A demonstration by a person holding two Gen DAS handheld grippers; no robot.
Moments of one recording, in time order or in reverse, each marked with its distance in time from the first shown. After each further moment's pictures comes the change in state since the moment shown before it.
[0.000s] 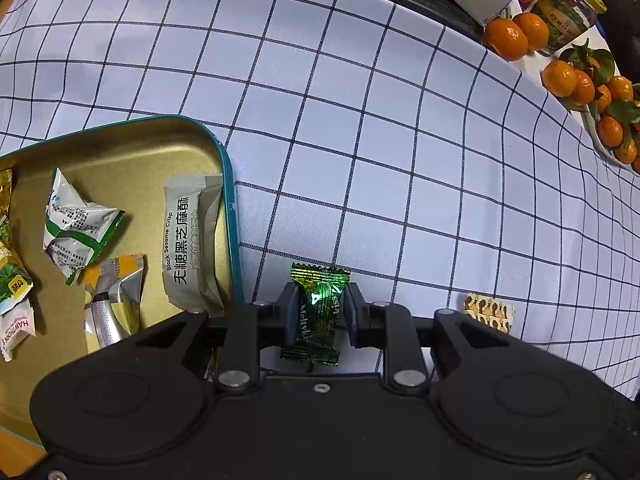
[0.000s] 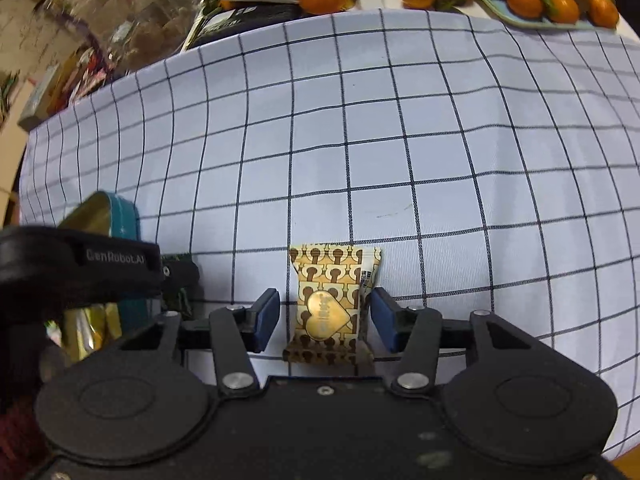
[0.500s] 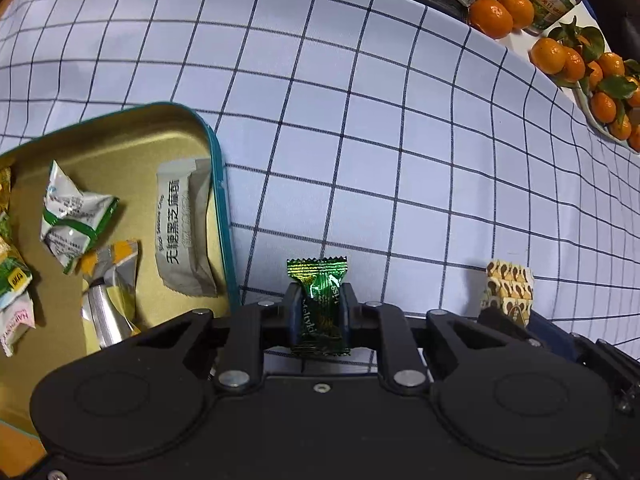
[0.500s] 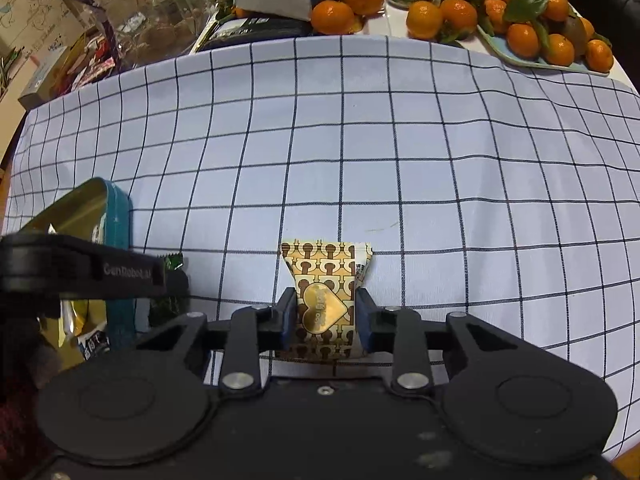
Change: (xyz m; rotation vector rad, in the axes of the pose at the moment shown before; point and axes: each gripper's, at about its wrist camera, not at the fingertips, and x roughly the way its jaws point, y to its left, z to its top) left arm -0.002 -0.011 -0.018 0.032 0.021 0.003; right arm -0.017 -0.003 -0.001 -0.021 -0.061 -0.035
